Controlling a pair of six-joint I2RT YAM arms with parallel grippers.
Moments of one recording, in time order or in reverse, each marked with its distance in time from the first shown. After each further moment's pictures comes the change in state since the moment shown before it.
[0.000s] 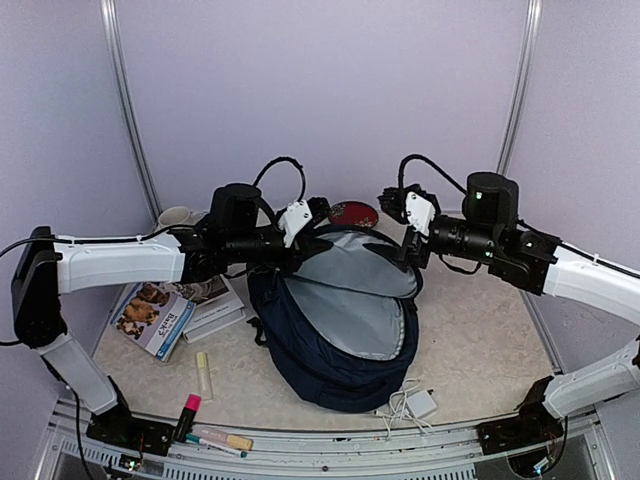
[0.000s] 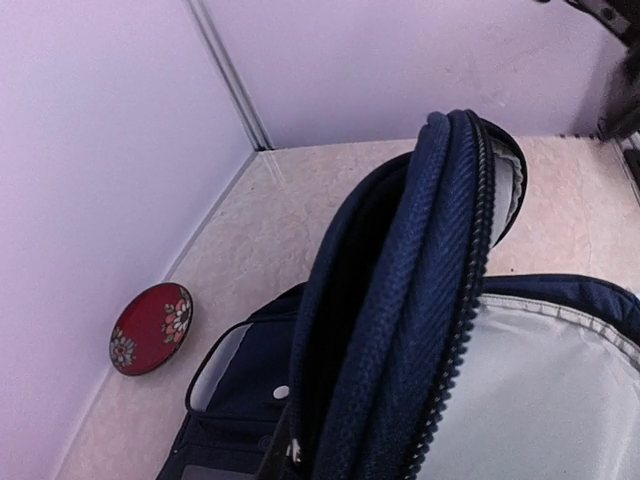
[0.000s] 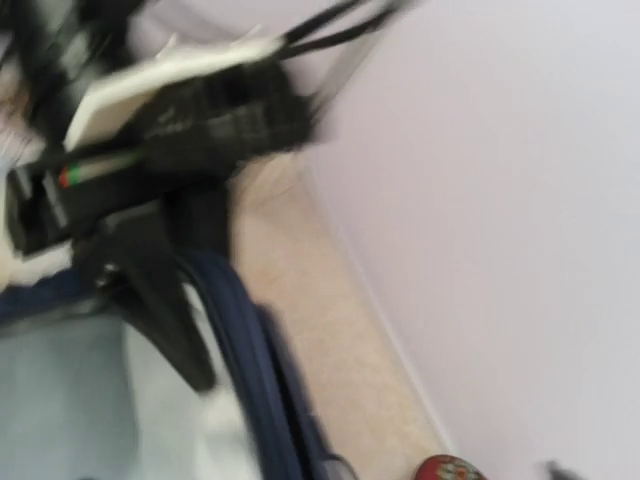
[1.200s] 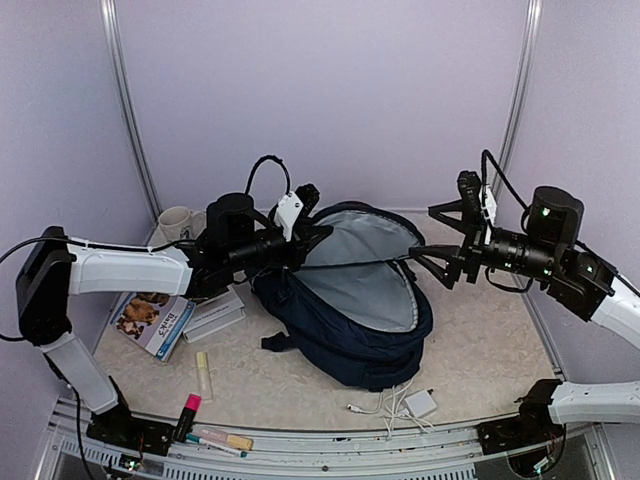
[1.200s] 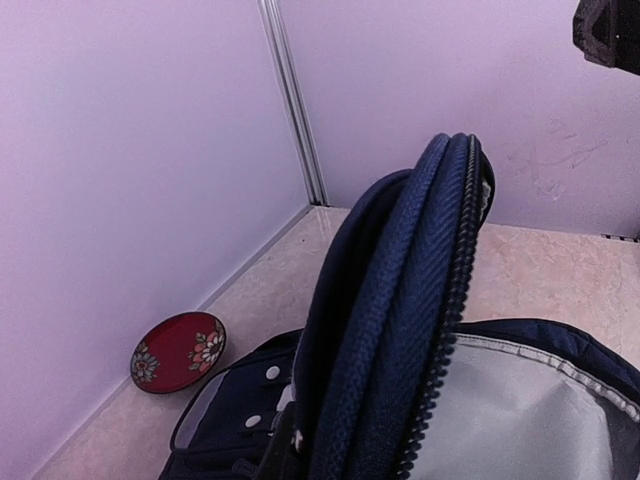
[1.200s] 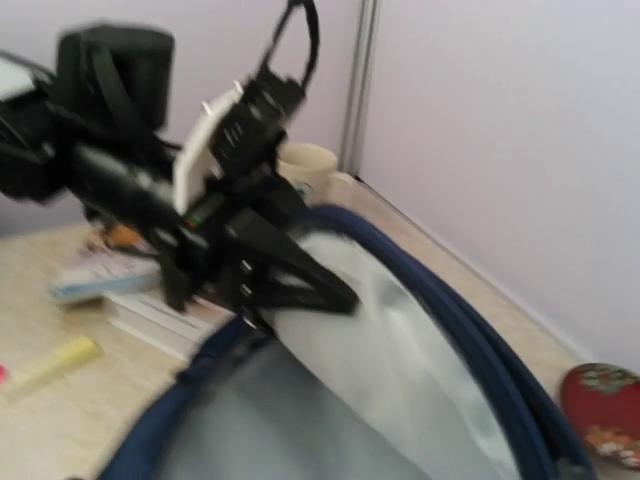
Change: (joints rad) left arm 0.001 0.024 -0.107 0.352 -0.096 -0.214; right arm -0.098 -0.349 -0.130 -0.138 -0.105 0.525
